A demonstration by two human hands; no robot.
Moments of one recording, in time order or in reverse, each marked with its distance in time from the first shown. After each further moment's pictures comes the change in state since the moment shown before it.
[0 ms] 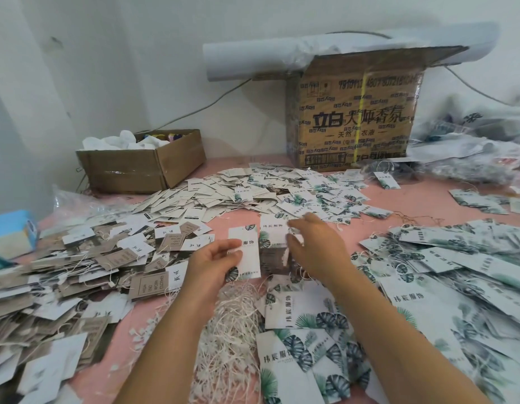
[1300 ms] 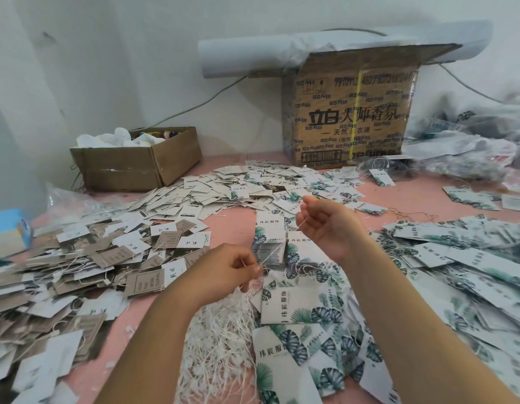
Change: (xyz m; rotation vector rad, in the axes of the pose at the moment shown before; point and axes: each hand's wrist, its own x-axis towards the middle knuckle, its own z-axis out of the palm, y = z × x) left_hand -0.025 0.034 0.004 0.827 -0.430 0.159; right_hand 0.010 0.002 -0.037 1.733 0.056 0.744
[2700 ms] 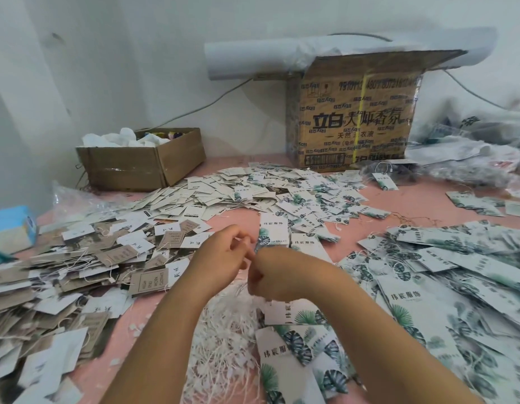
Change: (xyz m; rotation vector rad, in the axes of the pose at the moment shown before) left_hand 0.001 0.010 -0.002 -0.103 0.290 0.002; right_hand -0.046 0.042 0.051 -1.991 -0.690 -0.219
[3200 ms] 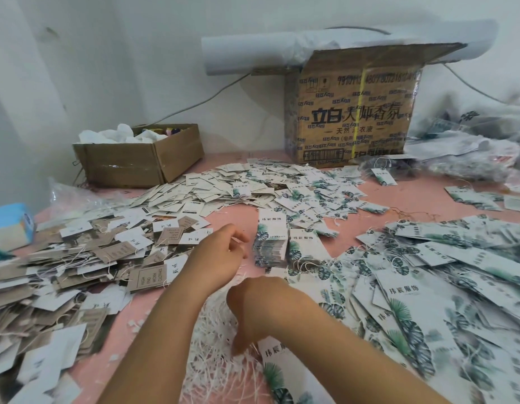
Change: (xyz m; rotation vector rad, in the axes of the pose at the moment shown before) left_hand 0.006 -0.011 0.002 0.128 -0.018 -0.063; right_hand -0.002 -0.034 0.028 -0.289 -0.212 -0.007
